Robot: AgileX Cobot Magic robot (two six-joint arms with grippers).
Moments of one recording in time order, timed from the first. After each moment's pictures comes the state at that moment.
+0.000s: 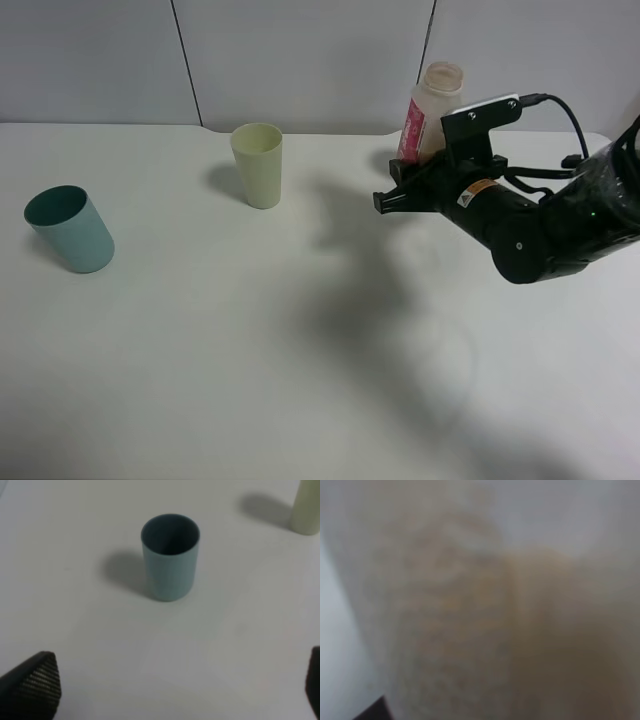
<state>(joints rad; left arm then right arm) 0.05 -0.01 -0.51 -0.04 1.06 0.05 0.48 1.93 -0.59 0.21 -1.01 -0.22</state>
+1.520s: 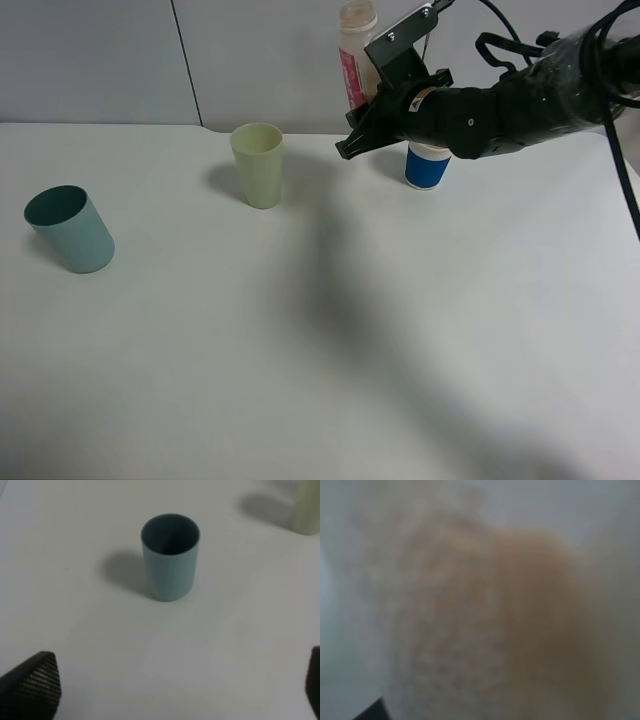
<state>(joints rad) 0.05 -0.01 -0.51 -0.04 1.06 0.05 0.46 1.91 -1.05 0.14 -0.41 -0.52</state>
